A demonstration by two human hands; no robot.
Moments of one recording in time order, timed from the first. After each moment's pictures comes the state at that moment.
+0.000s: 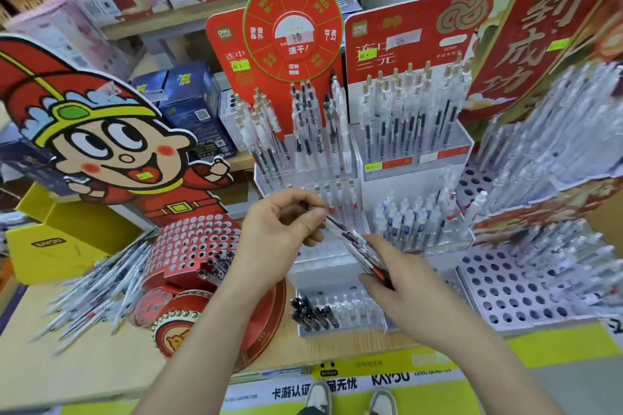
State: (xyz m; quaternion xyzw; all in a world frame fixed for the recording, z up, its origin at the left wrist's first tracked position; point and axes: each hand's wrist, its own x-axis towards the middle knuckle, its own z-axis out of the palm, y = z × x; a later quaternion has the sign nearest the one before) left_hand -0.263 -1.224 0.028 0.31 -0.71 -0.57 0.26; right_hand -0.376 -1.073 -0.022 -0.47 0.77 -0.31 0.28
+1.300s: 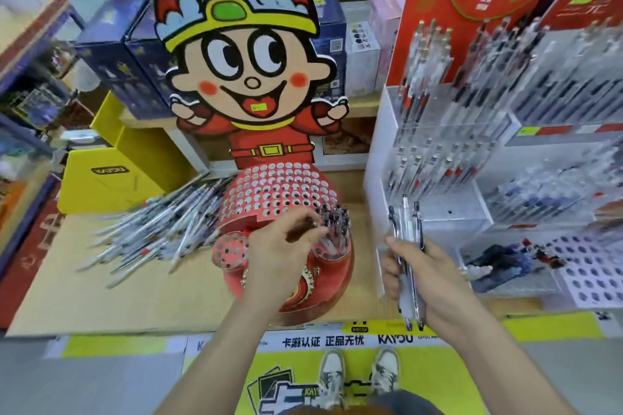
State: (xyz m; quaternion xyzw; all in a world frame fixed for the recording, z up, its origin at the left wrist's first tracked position) left_hand -0.097 -1.298 -0.055 0.39 -0.73 -0.46 0.31; right_hand -0.237 -1.165 -0.045 -0.05 0.60 -0.61 0.51
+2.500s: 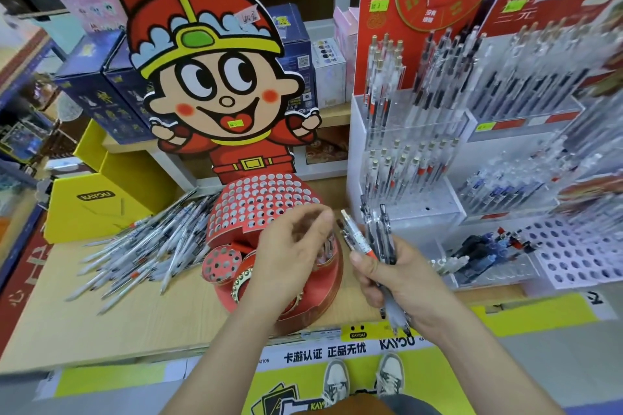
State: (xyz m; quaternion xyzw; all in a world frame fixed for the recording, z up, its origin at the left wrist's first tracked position) left_hand -0.117 -1.281 -0.015 0.35 -0.73 -0.55 0.22; right_hand -0.229 -1.154 -0.035 -0.18 0.56 -0.60 0.53
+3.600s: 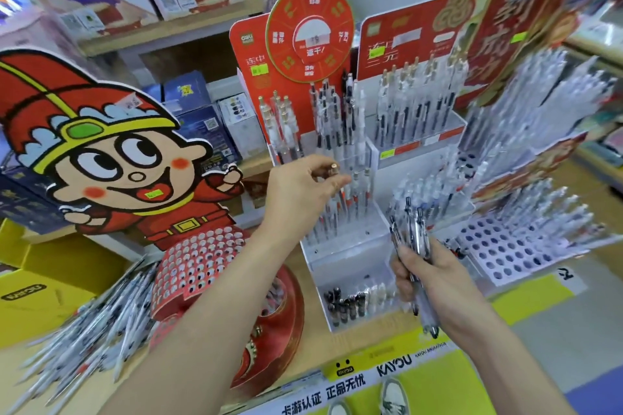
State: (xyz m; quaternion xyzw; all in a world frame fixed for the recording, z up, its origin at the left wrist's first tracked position) left_hand -0.279 -1.286 0.024 0.21 -0.85 -0.40 0.27; right_hand -0.314 -1.078 -0.036 -0.12 0.63 -0.68 0.37
